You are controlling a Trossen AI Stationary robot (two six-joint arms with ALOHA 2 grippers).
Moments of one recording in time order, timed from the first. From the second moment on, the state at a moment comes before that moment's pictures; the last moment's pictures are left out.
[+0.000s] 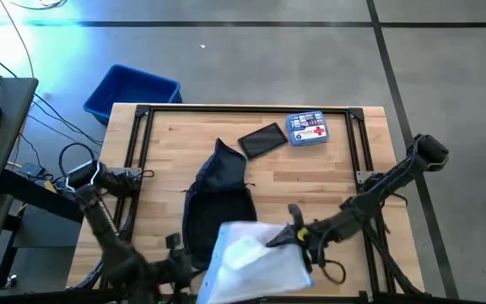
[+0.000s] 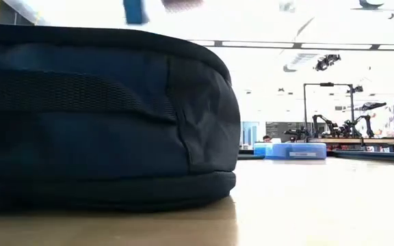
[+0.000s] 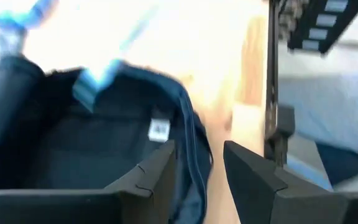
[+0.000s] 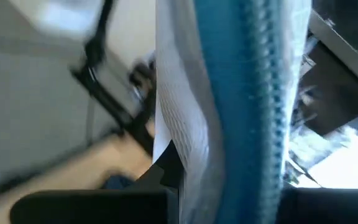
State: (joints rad) left arm -1.01 1.81 1.60 -0.96 -0.89 -1.04; right arm 0.63 1.45 0.97 0.49 0.27 -0.68
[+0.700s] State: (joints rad) left arm -1.05 1.88 1.58 -0.96 -1.11 -1.07; right arm 0.24 1.83 0.97 0.96 0.03 -0.56
